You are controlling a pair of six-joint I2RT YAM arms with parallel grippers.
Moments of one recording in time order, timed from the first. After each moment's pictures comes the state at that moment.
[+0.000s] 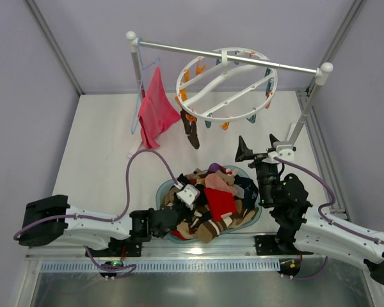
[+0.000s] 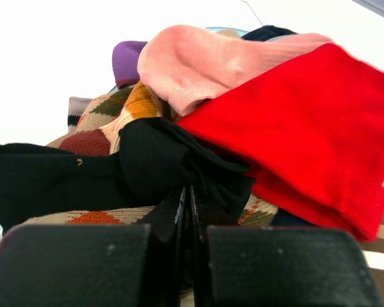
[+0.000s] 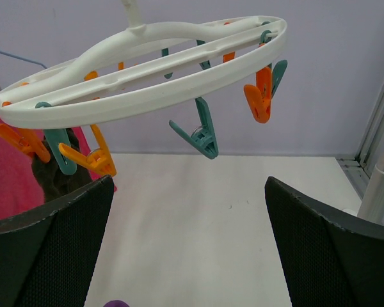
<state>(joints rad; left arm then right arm) -1.44 1.15 0.36 0.56 -0.65 -0.20 1.01 0.69 0.48 0.69 0.89 -0.31</state>
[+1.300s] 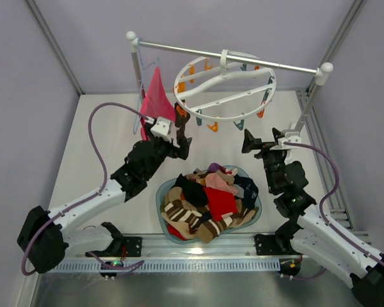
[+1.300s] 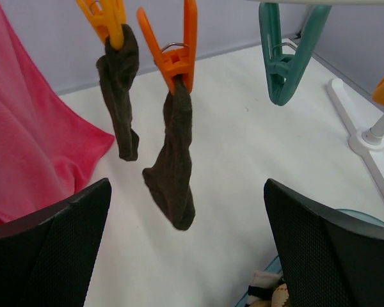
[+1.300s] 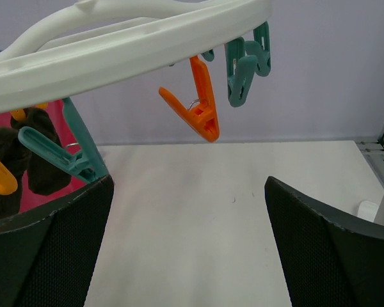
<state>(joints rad) -0.77 1.08 0.71 0.35 -0.29 -0.08 0.62 0.70 0.46 0.52 0.52 -0.01</state>
